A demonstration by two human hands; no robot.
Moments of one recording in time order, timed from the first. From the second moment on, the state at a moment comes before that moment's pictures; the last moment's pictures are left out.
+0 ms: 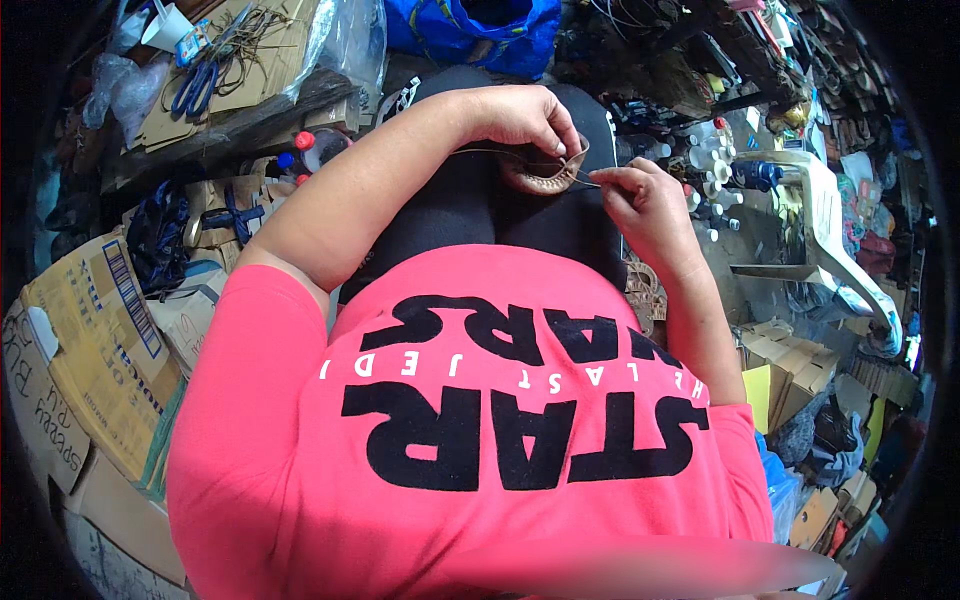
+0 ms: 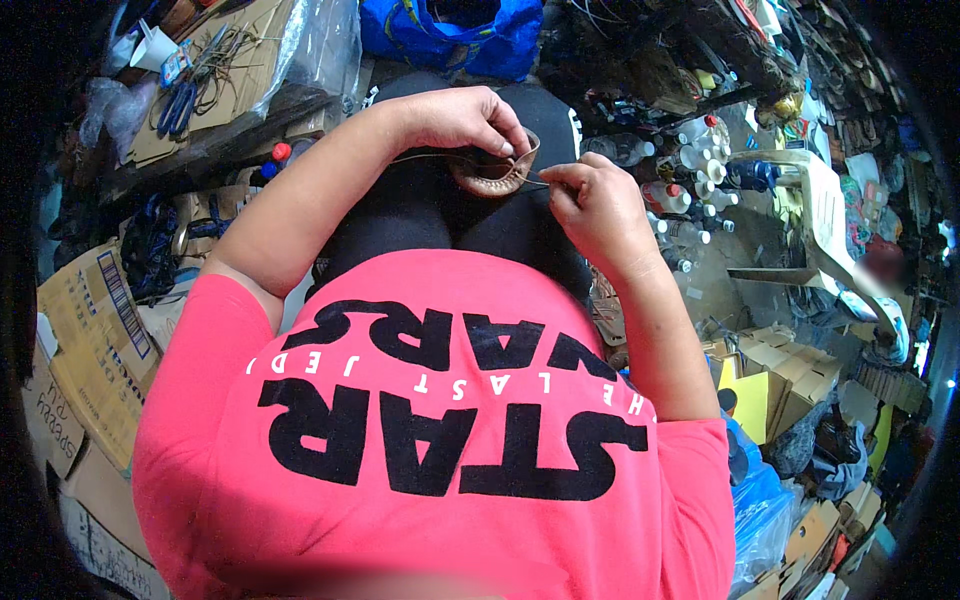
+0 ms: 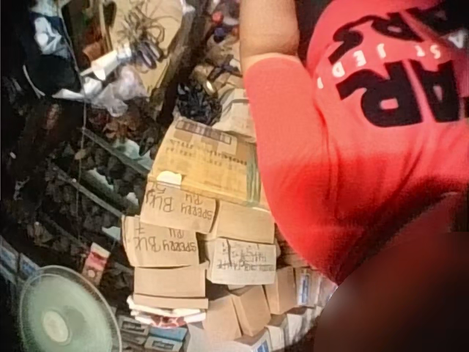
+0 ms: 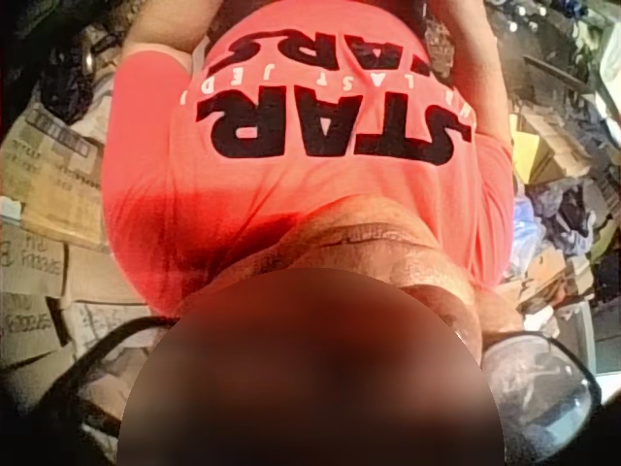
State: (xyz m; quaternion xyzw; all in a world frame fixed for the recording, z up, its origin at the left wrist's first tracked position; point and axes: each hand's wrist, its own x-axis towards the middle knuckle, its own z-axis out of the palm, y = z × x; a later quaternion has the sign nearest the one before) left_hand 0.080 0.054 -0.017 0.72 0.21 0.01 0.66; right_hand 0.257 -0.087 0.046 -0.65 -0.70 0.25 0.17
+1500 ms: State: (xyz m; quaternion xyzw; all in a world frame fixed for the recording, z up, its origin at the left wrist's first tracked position) left_hand 0.034 -0.023 -0.004 0.88 0.34 0.26 0.19; right_hand 0.255 -0.099 0.001 -0.57 -0.78 0.10 0.23
